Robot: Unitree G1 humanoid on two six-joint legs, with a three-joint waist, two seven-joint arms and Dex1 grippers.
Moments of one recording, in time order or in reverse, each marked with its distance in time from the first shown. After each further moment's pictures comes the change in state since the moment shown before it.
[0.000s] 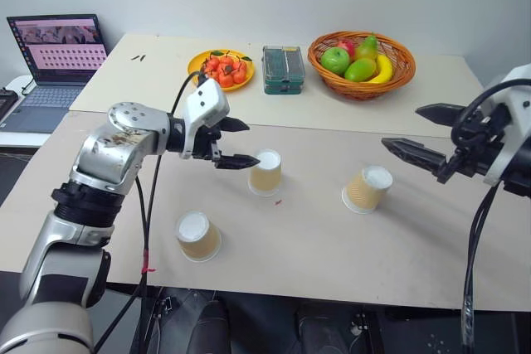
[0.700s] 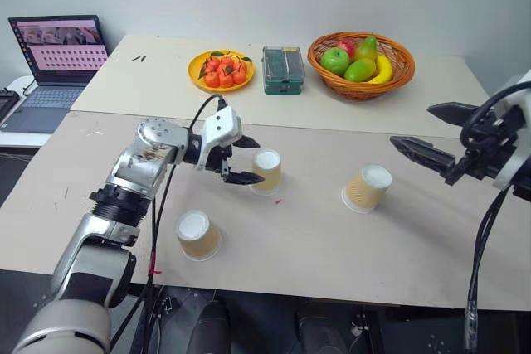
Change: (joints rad) left arm -0.005 -0.141 -0.012 0.230 0.135 -0.222 -0.086; right arm 0.055 -0.011 -0.083 -0.035 0.022 0.010 -0.037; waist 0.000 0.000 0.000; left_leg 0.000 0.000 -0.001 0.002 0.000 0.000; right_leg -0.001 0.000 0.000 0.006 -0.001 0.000
